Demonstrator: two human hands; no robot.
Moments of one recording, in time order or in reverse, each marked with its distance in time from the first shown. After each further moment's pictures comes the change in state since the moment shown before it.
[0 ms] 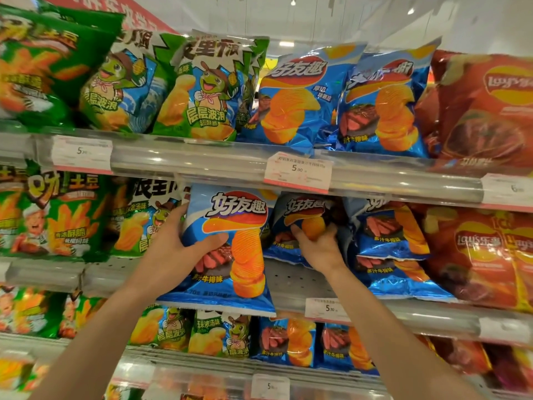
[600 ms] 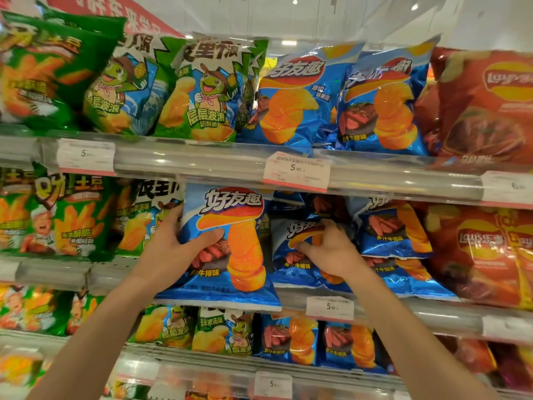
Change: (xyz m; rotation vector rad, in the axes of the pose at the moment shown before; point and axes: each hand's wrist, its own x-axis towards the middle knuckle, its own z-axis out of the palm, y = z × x) left_hand -0.003 0.008 -0.002 -0.032 0.008 -0.022; right_hand -0.039 -0.034 -0.039 -0.483 -0.136 -0.131
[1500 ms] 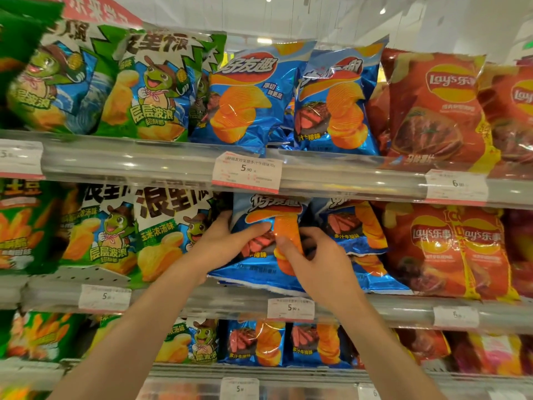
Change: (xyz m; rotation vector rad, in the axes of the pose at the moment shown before) left_hand 0.040 0.029 0.123 -0.065 -0.317 -0.125; right_hand -0.065 0.015 -0.033 0.220 0.214 -0.171
